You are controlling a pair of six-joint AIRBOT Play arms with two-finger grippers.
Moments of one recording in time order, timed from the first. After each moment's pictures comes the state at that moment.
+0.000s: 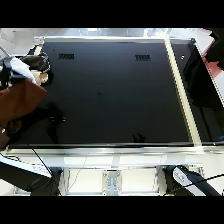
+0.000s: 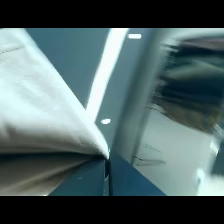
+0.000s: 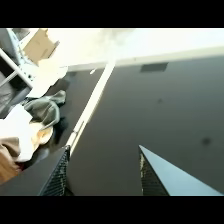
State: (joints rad) left arm 0.57 -1.70 1.89 0.65 -1.57 -1.45; right arm -0.34 -1.03 1.81 -0.68 1.28 1.40
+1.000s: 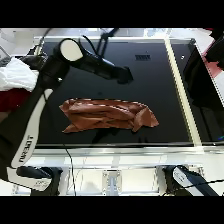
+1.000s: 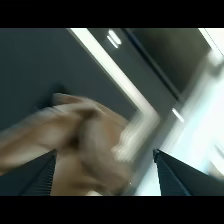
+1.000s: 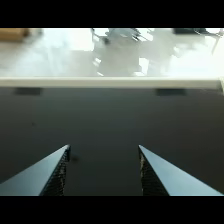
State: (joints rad) left arm -0.50 -1.56 1.91 0.97 -1.19 -1.41; right arm -0.34 -1.00 2.01 -1.20 1.33 1.39
